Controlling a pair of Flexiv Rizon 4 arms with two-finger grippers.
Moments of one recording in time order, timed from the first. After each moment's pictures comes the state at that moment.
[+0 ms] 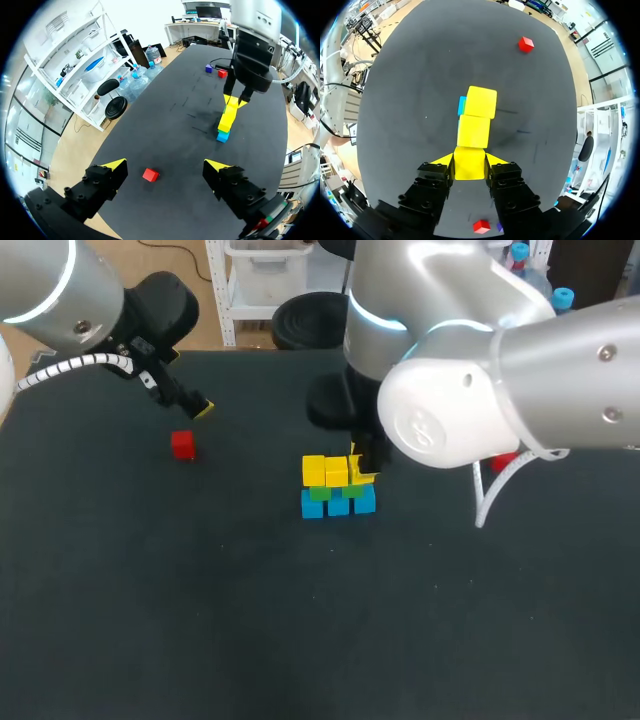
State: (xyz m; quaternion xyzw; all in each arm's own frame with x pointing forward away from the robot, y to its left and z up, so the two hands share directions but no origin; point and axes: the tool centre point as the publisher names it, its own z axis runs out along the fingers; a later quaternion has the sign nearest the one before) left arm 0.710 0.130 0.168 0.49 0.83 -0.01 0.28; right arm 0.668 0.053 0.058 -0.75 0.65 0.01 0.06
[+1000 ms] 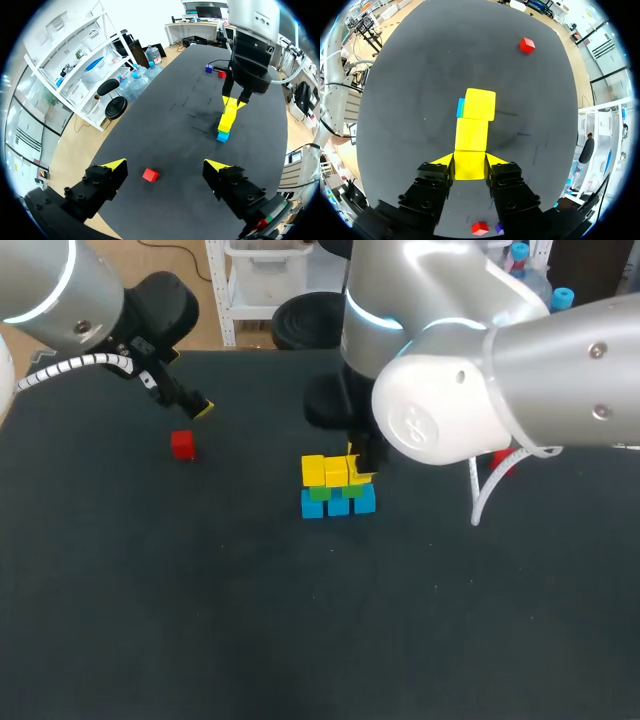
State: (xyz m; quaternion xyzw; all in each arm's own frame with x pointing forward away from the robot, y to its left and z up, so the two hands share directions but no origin) left arm 0.710 0.130 0.168 0.49 0.83 -0.01 0.28; right arm 0.670 0.057 0.055 -0.76 0.65 0.02 0.06
